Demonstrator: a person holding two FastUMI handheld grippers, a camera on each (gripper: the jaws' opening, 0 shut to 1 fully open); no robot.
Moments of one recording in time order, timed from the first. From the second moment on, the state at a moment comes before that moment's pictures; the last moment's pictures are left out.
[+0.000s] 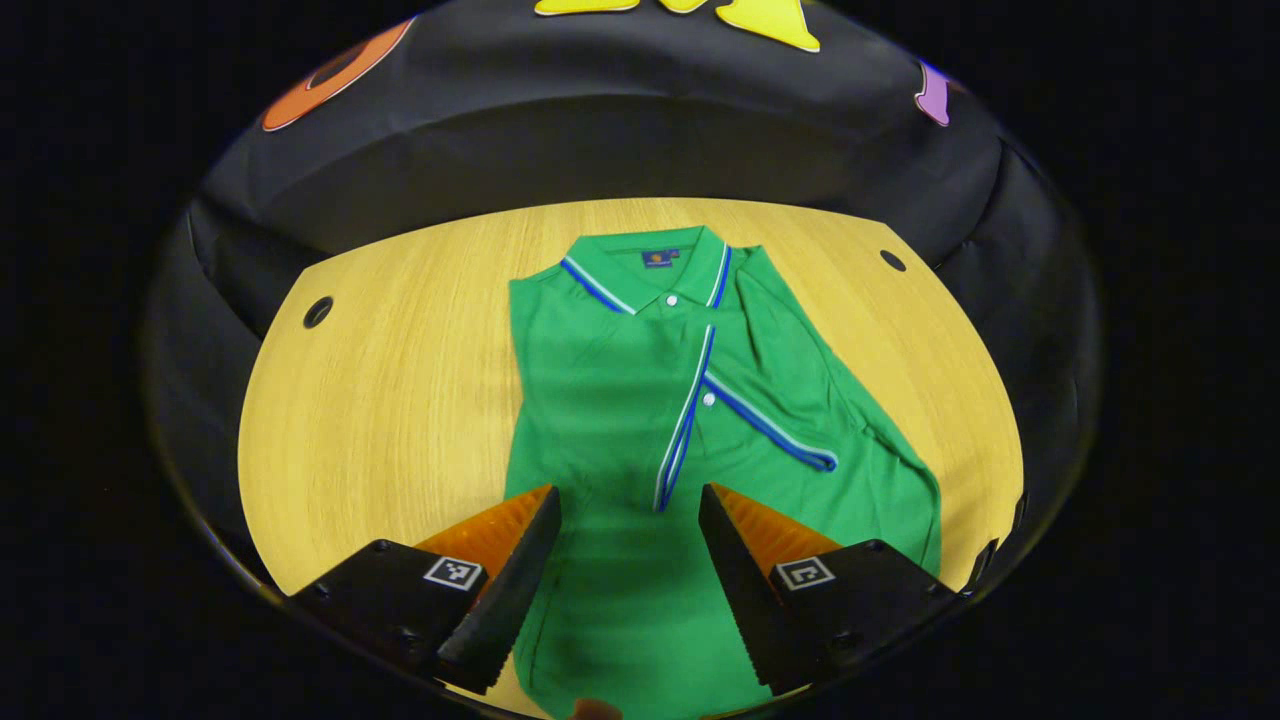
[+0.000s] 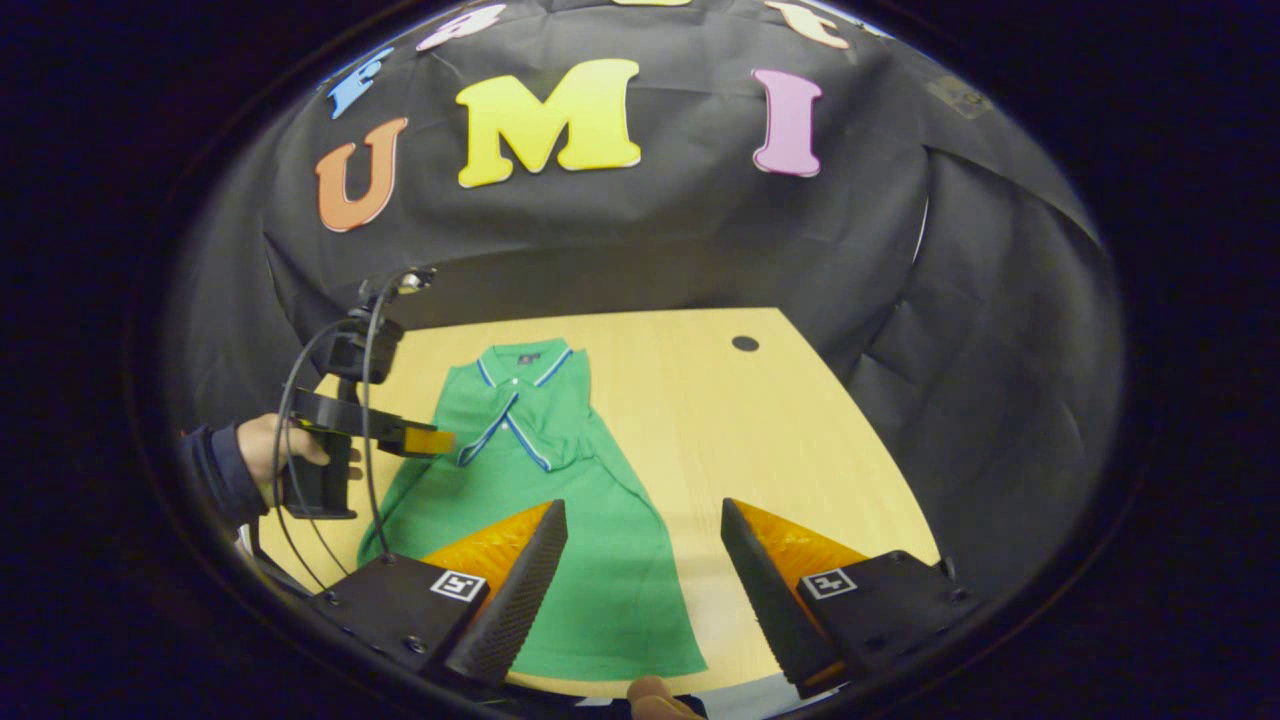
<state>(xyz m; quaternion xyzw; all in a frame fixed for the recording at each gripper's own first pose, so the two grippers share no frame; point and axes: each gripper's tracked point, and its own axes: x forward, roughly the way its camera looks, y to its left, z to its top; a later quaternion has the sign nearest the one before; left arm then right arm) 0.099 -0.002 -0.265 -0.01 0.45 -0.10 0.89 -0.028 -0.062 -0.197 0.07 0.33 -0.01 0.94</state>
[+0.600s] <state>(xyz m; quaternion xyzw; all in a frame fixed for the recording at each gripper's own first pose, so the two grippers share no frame) -0.059 0.076 -0.326 -0.05 0.54 -0.03 0.84 -0.064 -0.056 -0.330 0.01 0.46 0.02 0.89</state>
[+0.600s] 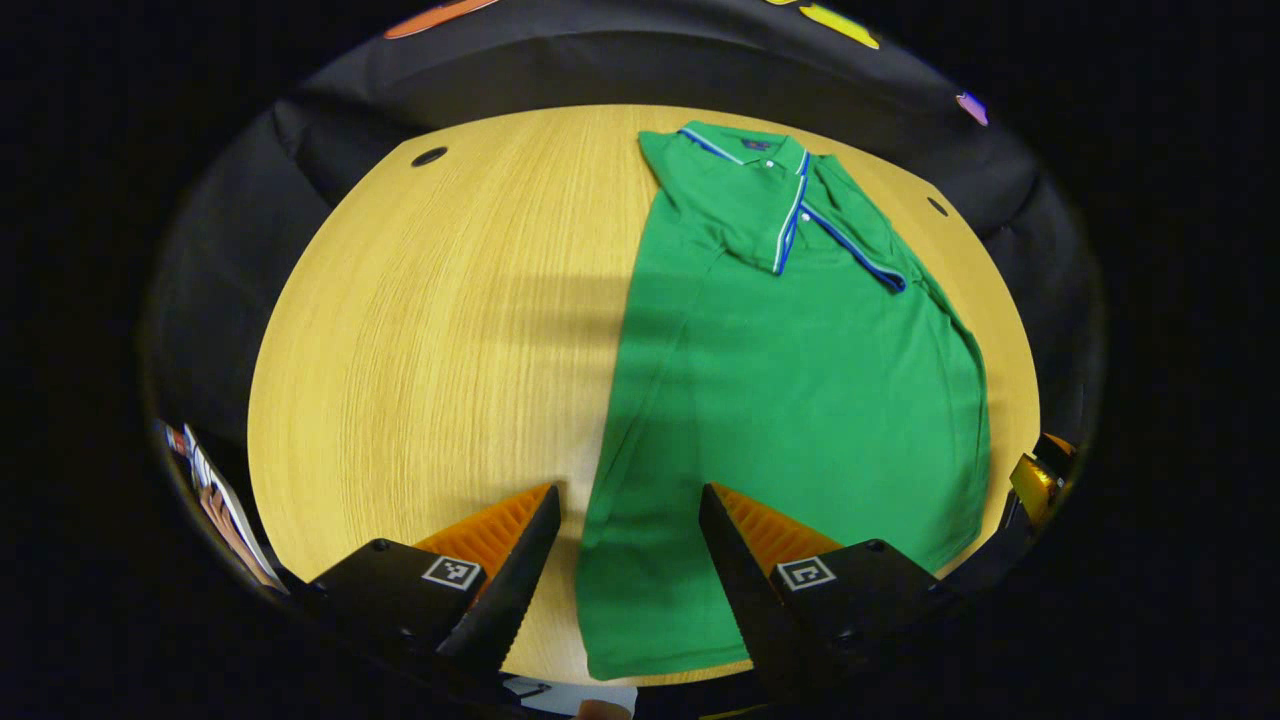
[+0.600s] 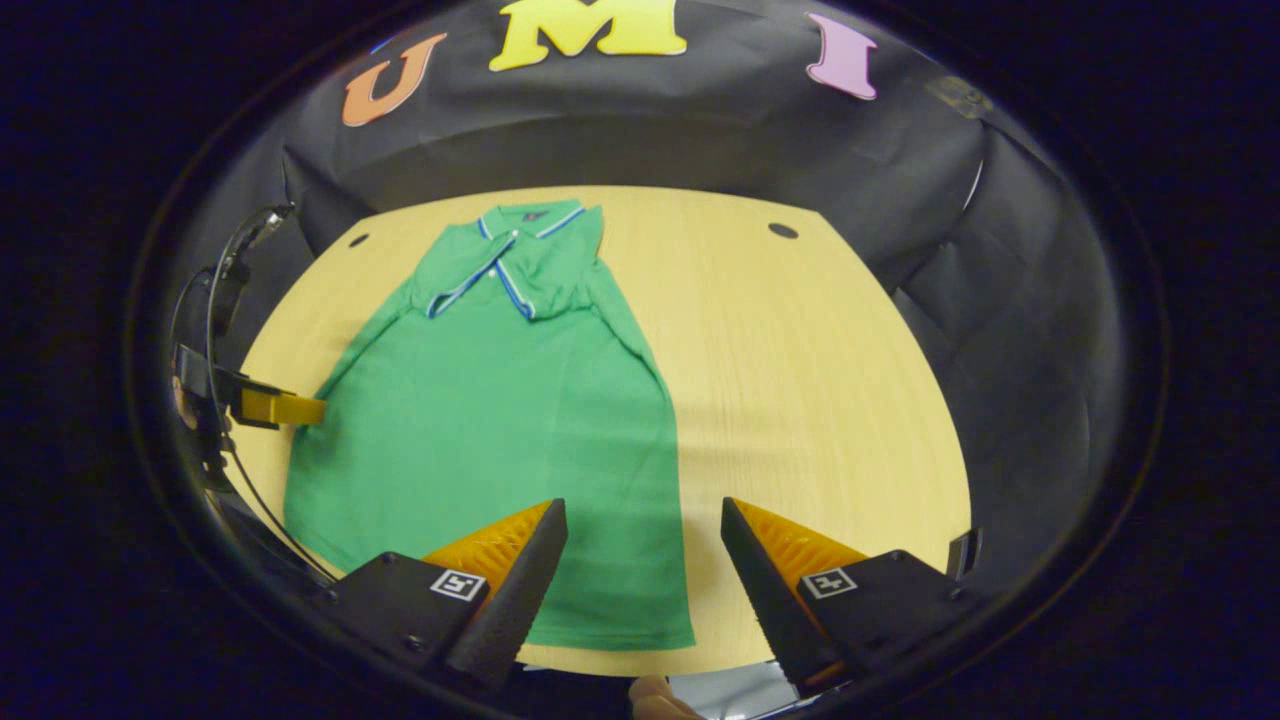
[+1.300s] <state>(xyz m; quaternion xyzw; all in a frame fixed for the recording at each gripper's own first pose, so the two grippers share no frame) -0.152 0.088 -0.328 -0.06 0.64 -0.03 0.76 -0.114 -0.064 -0.386 0.03 0.59 0.01 0.80</state>
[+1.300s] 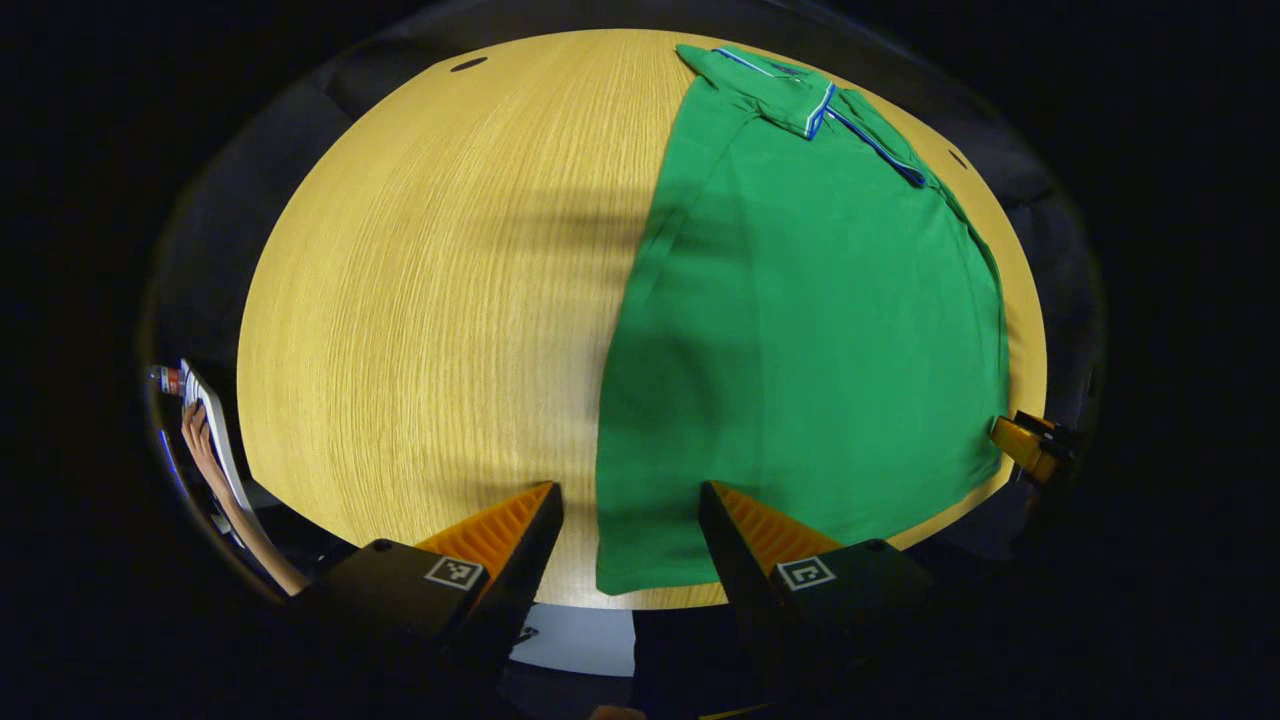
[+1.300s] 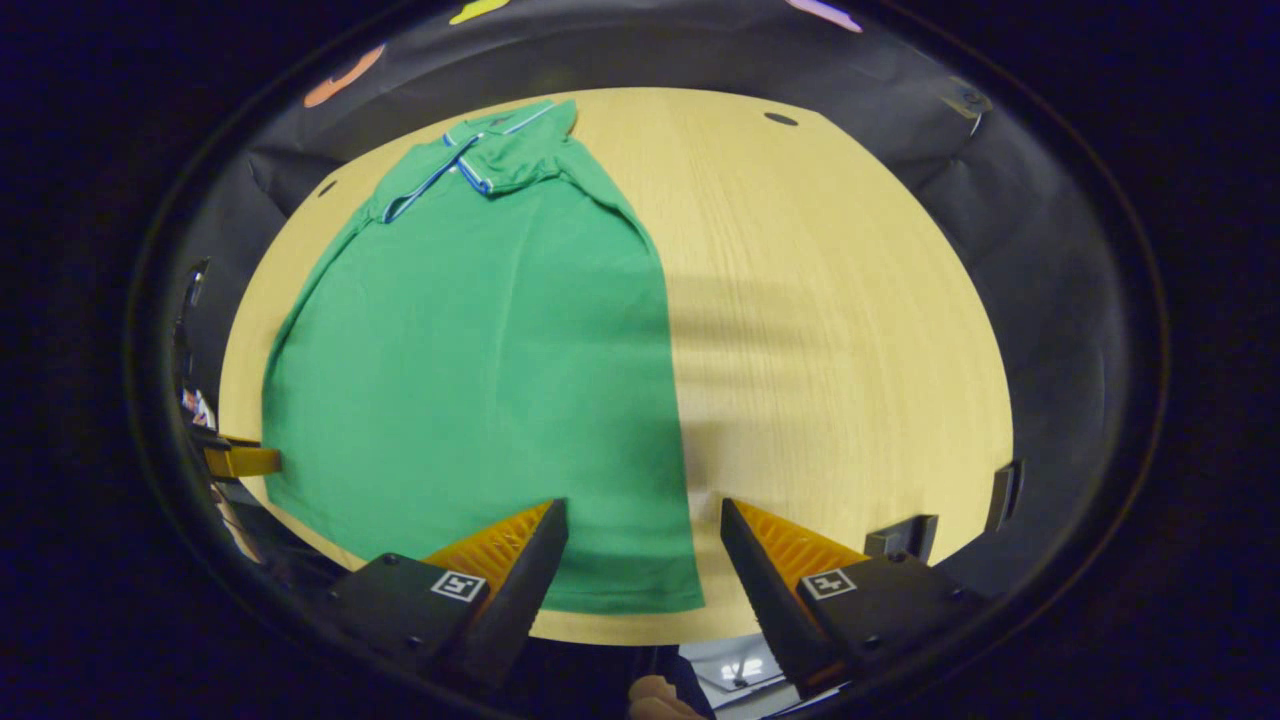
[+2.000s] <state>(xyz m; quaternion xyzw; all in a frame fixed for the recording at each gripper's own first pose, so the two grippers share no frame) -0.092 0.101 -0.250 -0.05 0.69 -0.04 0.72 -0.115 -0.064 -0.386 0.03 0.68 0.01 0.73</state>
